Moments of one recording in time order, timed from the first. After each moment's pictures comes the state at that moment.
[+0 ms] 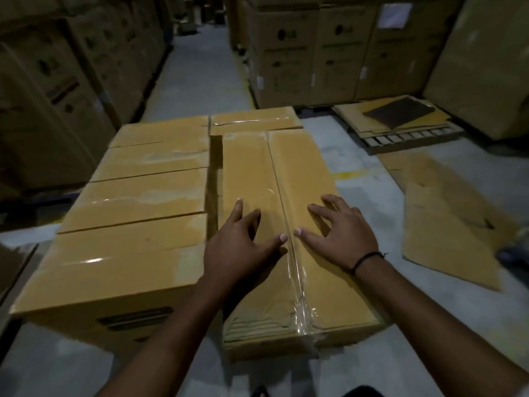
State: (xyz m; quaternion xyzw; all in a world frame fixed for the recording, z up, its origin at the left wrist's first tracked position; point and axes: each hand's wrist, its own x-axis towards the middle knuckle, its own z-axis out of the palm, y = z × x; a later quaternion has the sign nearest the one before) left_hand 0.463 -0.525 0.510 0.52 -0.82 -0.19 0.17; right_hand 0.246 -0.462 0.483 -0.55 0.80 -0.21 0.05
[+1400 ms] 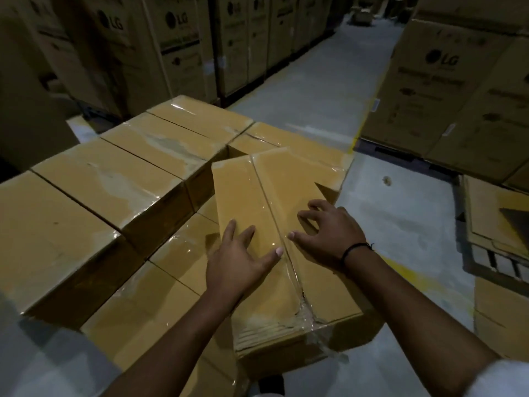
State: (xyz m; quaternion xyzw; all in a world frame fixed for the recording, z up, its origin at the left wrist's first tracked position) left_hand 0.020 -0.803 0.424 0.77 -0.55 -0.21 0.23; right_hand -0.183 -0.906 0.461 -0.81 0.57 -0.06 0.10
